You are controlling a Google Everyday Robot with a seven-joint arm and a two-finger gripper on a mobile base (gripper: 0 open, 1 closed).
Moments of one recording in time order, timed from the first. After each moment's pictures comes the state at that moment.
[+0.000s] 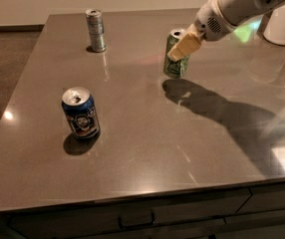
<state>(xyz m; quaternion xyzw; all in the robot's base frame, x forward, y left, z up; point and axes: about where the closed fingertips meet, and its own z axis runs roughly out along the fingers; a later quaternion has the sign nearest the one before) 0.651 -0.111 0.945 -0.48 0.80 0.14 0.32</state>
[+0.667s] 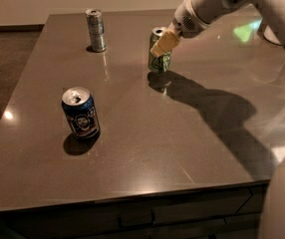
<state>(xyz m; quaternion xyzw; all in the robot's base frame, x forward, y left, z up) 0.694 -0.072 0.930 -0.49 0.80 0.13 0.32</state>
